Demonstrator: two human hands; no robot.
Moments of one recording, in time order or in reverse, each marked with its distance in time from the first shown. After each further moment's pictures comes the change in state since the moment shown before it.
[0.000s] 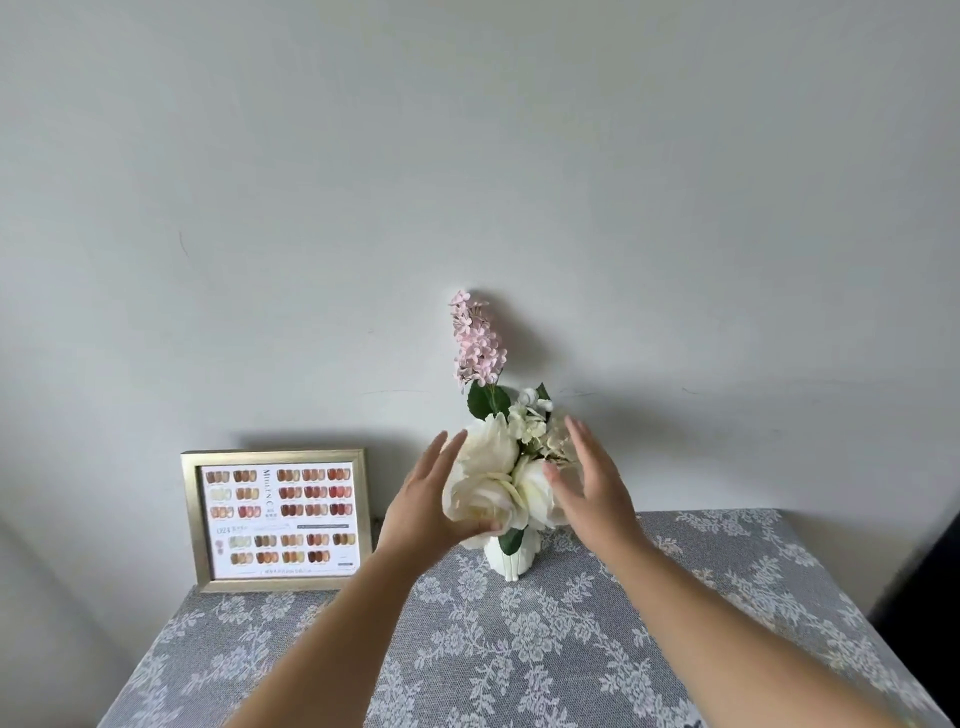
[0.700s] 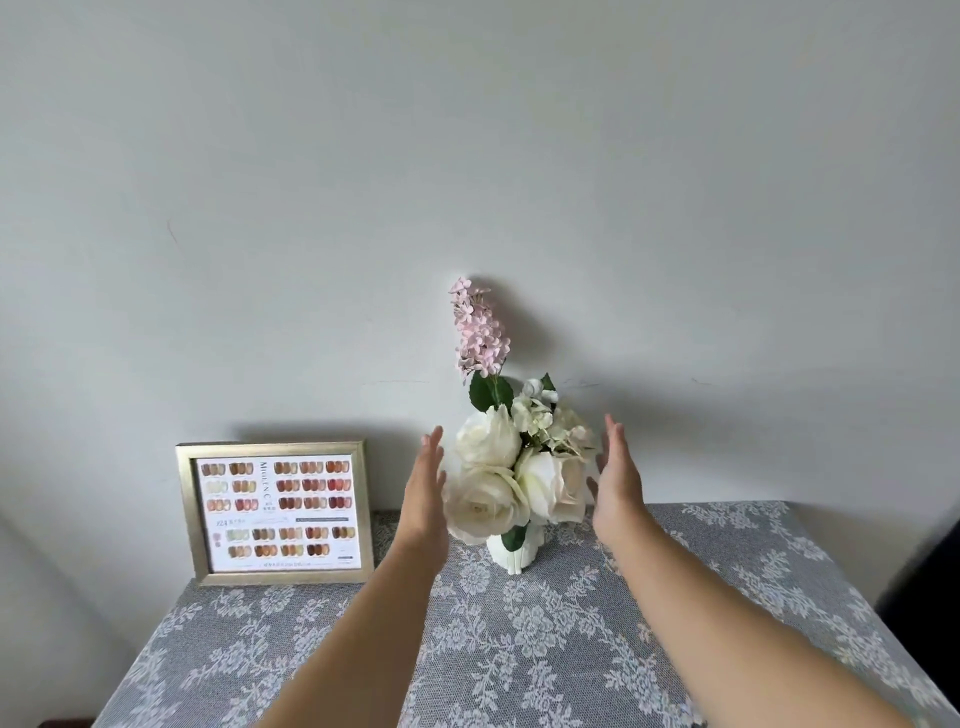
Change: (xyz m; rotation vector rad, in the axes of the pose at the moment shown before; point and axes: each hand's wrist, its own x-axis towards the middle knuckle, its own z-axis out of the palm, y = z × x) left_hand 0.009 0.015 0.017 -1.118 0.122 -0.504; right_hand 0.029 0.013 0.016 0.904 0.211 0.590
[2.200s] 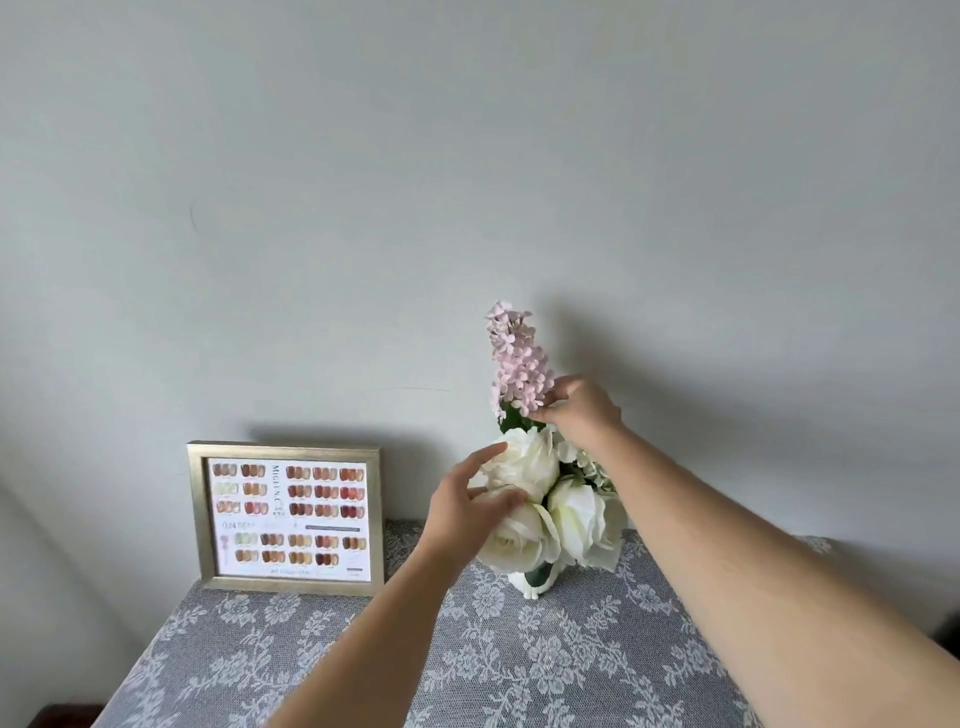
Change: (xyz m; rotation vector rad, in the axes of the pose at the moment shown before) left_hand 0.008 0.012 0.003 0.380 -0.091 0.096; right_hand 0.043 -0.062 0.084 -0.956 -0.230 -0.236
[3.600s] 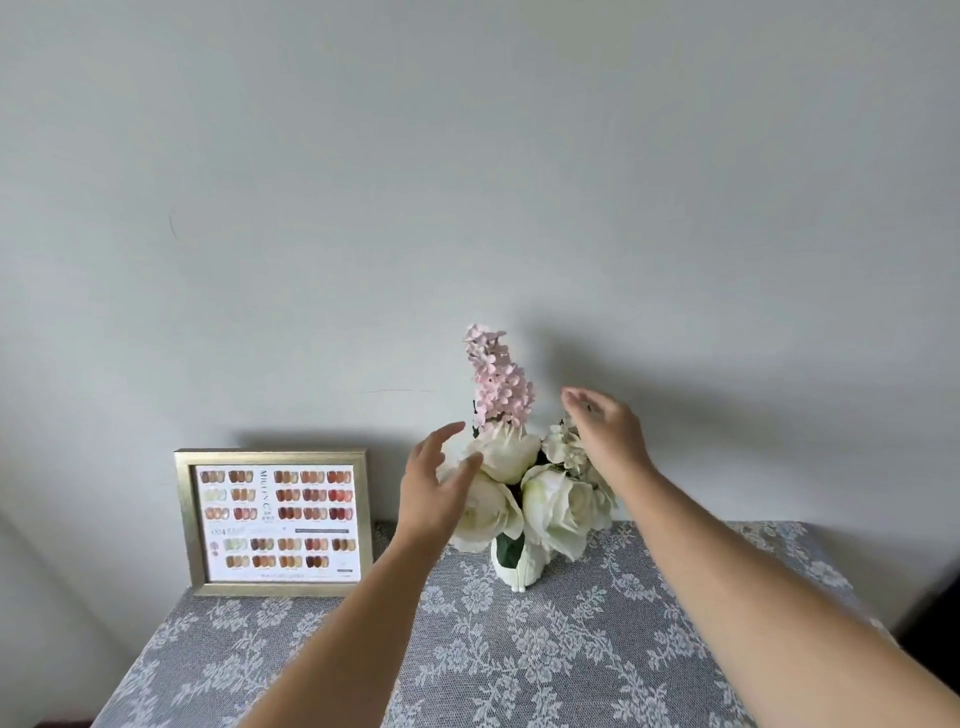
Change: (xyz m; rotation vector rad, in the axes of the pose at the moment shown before) left_hand 0.008 0.000 -0.006 0.114 0.201 0.179; right_hand -0.037 0.044 -0.025 0.216 0.173 -0.131
